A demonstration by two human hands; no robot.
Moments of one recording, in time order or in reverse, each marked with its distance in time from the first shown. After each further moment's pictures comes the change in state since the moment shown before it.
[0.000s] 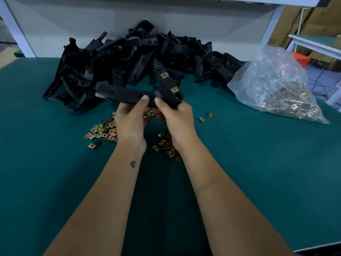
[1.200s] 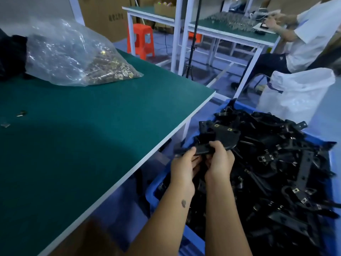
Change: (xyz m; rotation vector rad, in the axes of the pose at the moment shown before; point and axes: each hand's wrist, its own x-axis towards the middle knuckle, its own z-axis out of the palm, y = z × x) left_hand -0.357 -0.191 0.176 0.231 -0.709 -1.049; right_hand -0.270 -0.023 -0.350 0.324 1.493 0.086
